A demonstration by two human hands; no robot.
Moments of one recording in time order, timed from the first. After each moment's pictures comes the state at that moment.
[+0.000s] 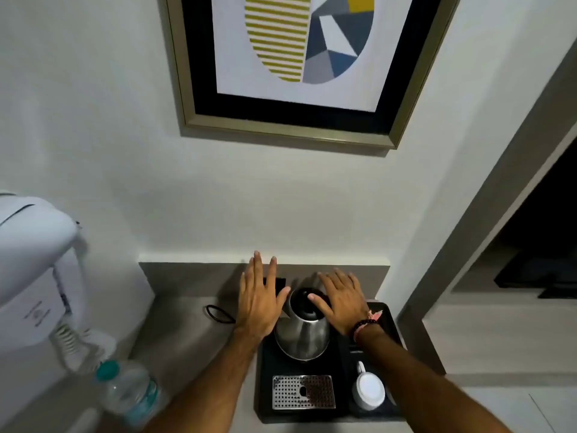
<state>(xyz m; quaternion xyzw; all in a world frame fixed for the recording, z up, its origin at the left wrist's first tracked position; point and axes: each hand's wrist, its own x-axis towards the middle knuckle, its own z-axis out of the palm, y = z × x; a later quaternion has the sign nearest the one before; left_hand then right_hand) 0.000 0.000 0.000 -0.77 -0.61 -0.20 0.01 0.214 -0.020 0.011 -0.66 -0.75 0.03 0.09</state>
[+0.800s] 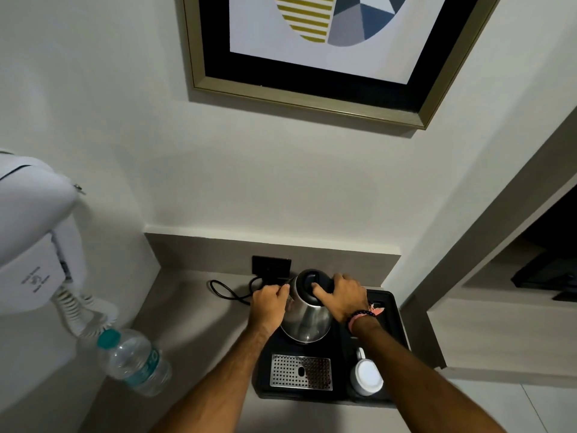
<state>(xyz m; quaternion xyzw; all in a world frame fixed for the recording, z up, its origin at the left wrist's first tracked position) 0.017 -0.014 -0.043 -0.54 -0.69 -0.29 -0.37 0.197 -0.015 0.003 -0.75 -0.64 0.15 0.09</state>
